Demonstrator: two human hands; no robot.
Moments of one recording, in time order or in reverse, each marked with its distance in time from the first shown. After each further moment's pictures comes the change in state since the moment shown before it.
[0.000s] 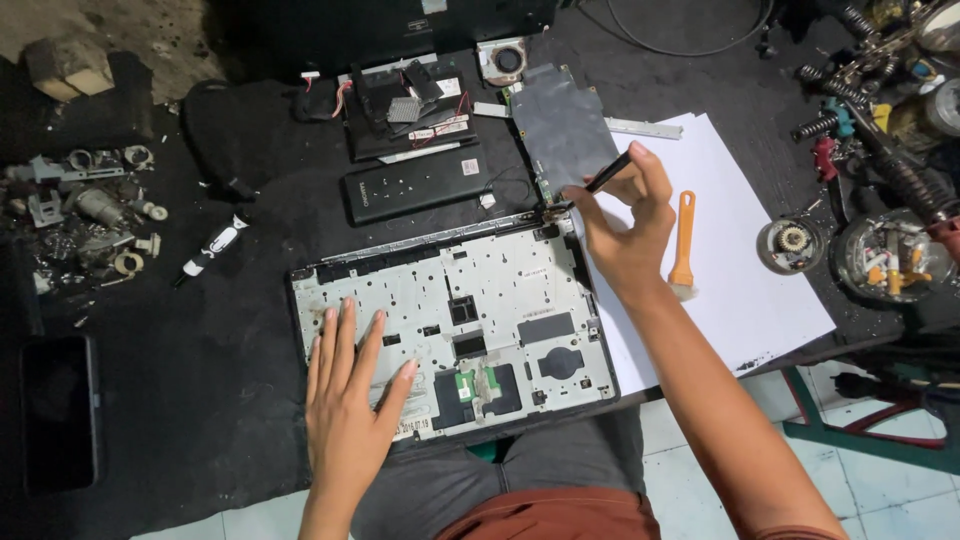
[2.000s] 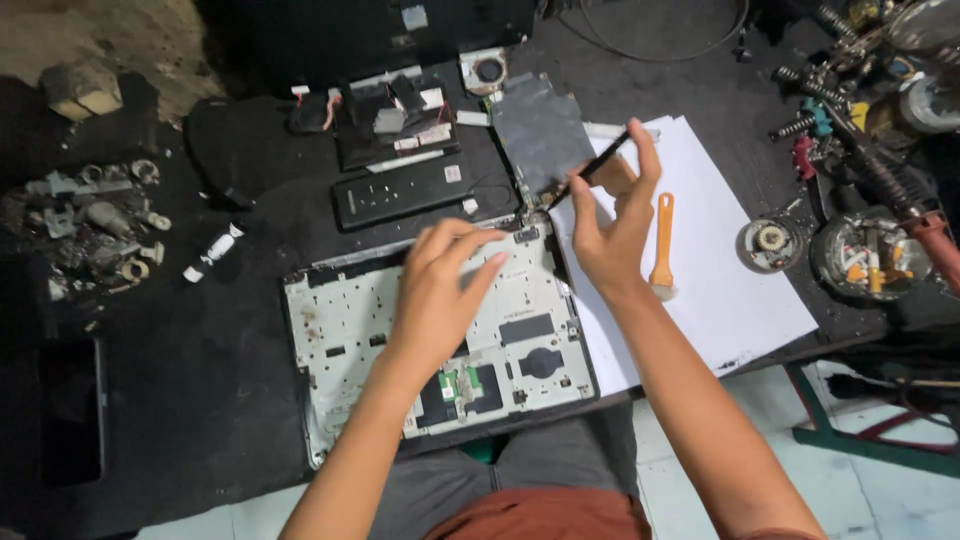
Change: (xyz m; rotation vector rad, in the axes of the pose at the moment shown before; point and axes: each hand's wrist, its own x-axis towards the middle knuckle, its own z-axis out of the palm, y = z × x) left_hand 0.120 0.088 0.026 -0.427 0.045 0.217; right_hand 0.002 0.009 -0.005 0.018 0.087 0.094
